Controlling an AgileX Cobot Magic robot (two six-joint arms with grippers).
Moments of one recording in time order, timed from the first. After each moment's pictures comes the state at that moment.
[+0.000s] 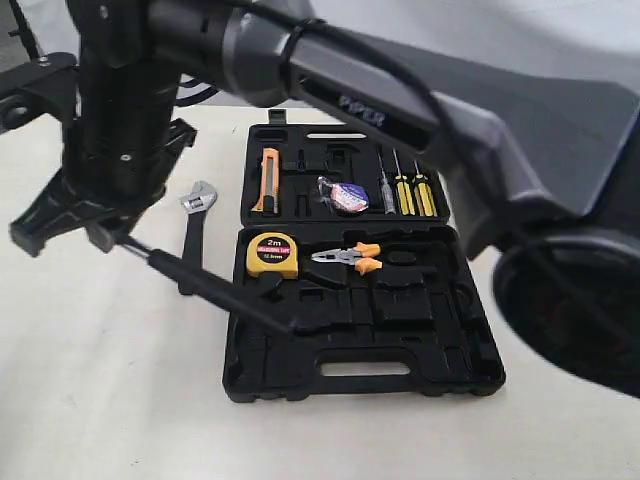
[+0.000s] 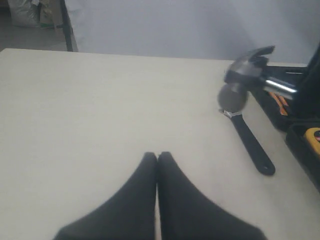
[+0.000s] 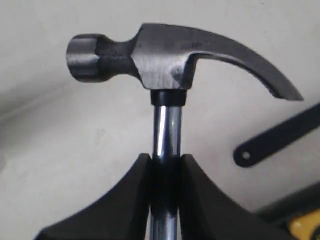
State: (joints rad) left arm -0.40 1.30 -0.96 0.82 0.66 -0.60; right arm 0.82 2.27 -2.22 0.17 1.21 -0.18
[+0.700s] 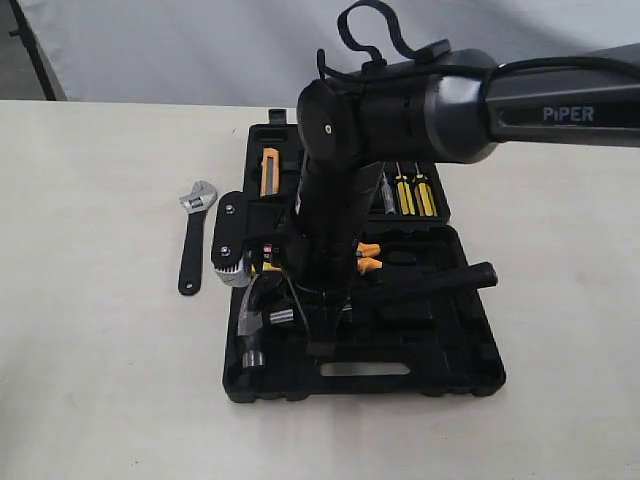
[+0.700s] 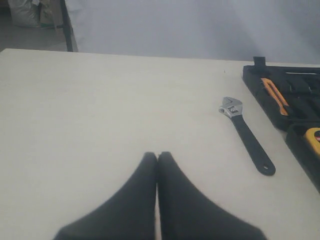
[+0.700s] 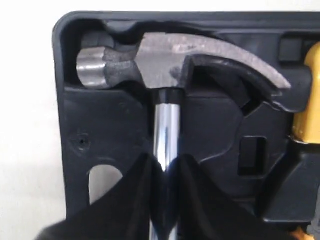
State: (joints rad) left arm -0.40 1.30 -0.96 0.82 0.66 -0.60; right arm 0.63 1.99 -1.40 0.14 0.96 -0.95
